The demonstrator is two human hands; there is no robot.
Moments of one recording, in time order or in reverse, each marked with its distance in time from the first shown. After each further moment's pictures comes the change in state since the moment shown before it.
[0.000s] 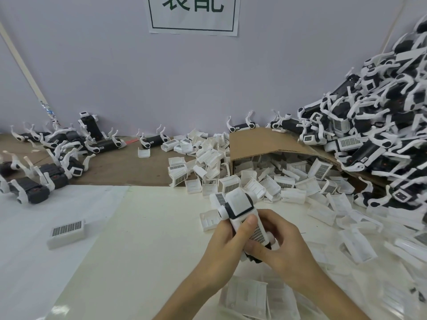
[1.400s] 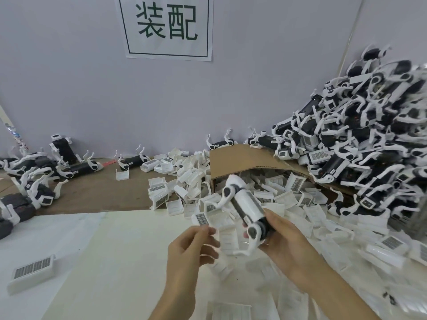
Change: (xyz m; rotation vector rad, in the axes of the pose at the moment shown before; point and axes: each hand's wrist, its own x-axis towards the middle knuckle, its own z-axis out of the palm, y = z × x) left_hand 0.011 0.002 -0.019 -0.116 0.401 -0.064; right_hand 0.021 -0.004 -0.045 0.607 0.139 0.225
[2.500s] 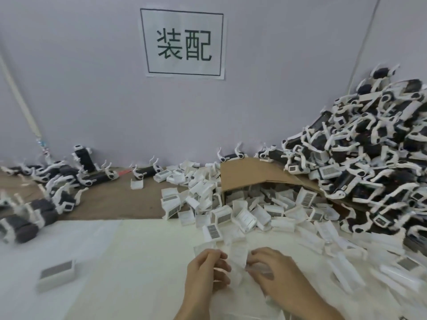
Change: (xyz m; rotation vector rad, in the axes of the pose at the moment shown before) left_hand 0.003 -0.010 0.001 0.013 0.075 -0.259; right_hand 0.008 0.043 -0.014 -1.517 -0.071 -0.189
